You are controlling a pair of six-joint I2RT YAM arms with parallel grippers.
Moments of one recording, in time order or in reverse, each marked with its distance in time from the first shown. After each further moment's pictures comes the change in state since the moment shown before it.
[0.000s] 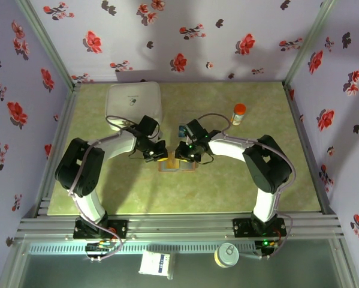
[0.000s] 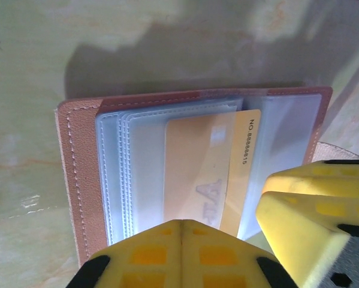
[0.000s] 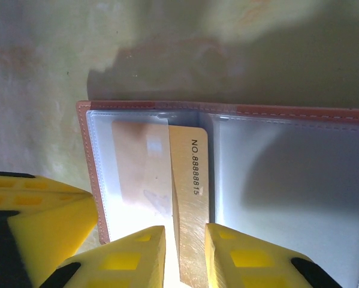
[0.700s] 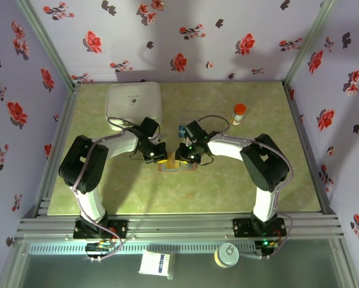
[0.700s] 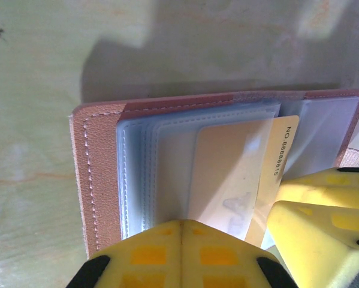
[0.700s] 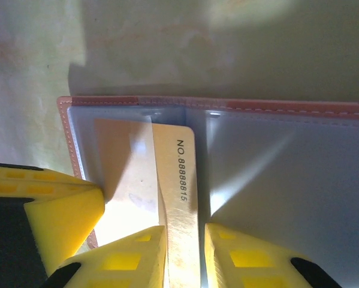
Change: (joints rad) left arm 0.000 0.043 0.000 0.005 0.000 0.000; right arm -0.005 0.026 -0.016 0.030 -0.029 0.004
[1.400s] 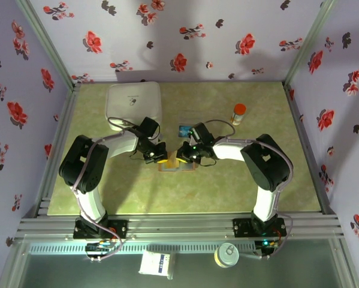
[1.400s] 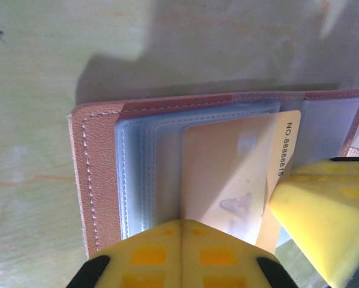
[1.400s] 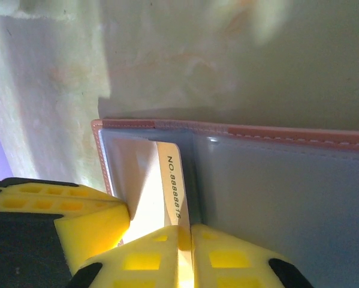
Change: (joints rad) left arm 0.000 0.003 0.000 0.003 0.004 0.000; right arm -0.043 -0.010 -0.122 0.261 -0.103 0.124
